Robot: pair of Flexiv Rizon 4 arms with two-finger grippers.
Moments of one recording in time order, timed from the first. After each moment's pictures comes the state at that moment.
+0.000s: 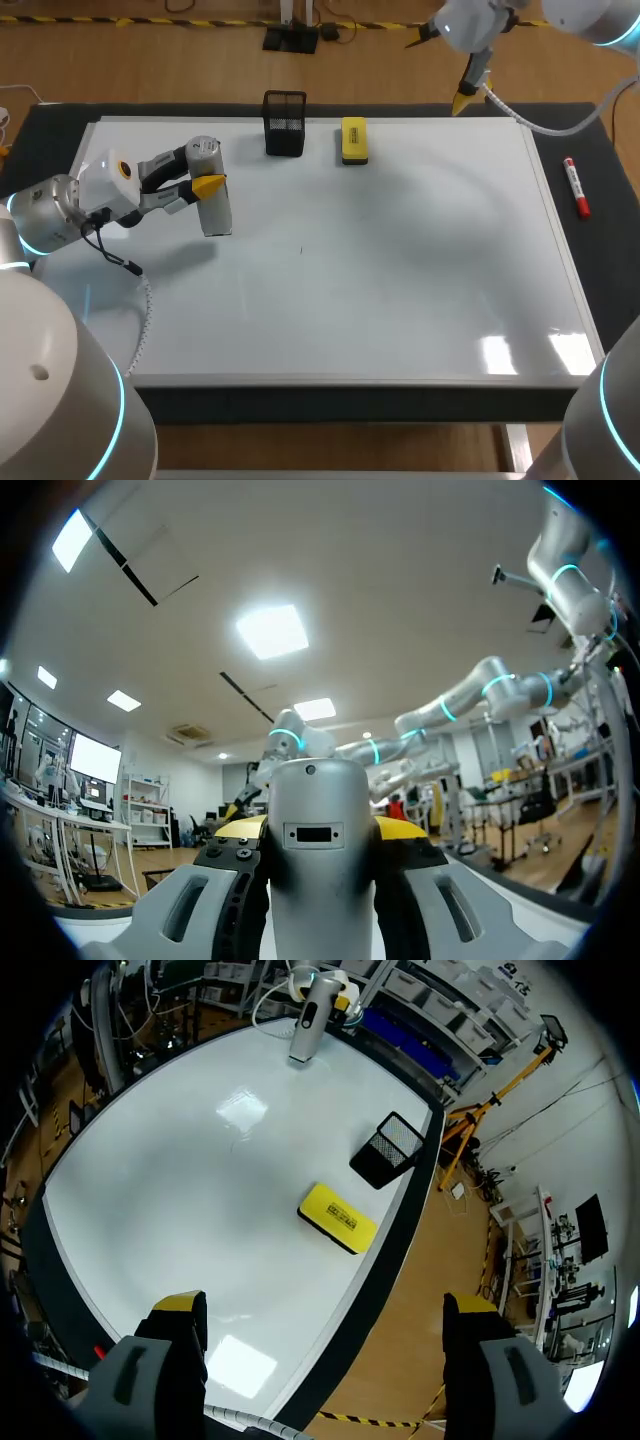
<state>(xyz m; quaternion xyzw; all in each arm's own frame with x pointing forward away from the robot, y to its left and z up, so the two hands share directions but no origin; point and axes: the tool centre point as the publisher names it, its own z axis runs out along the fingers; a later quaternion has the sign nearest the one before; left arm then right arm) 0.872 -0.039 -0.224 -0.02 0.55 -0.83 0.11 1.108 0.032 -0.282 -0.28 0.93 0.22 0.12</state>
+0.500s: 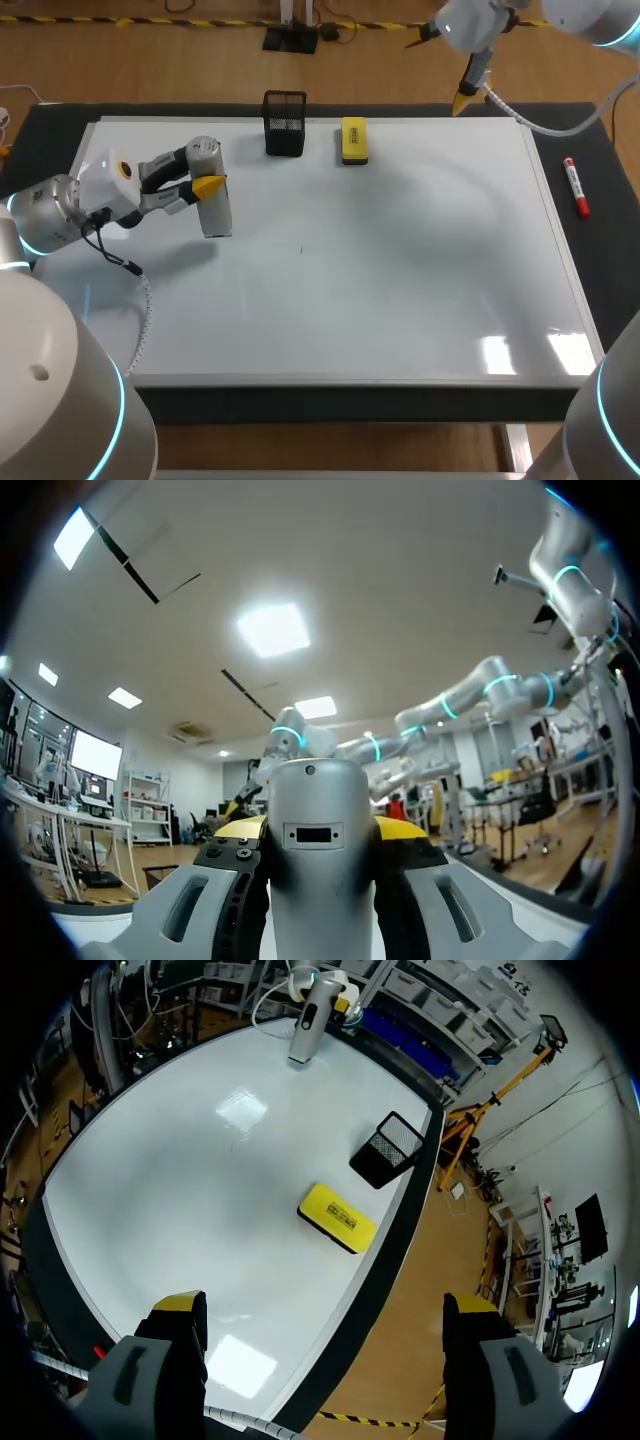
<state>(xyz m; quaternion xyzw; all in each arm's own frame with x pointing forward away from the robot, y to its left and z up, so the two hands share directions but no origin) 0.875 -0.039 -0.227 -0.02 0.55 -0.83 0.11 1.108 0.031 -0.282 -0.28 0.93 0.22 0.12</state>
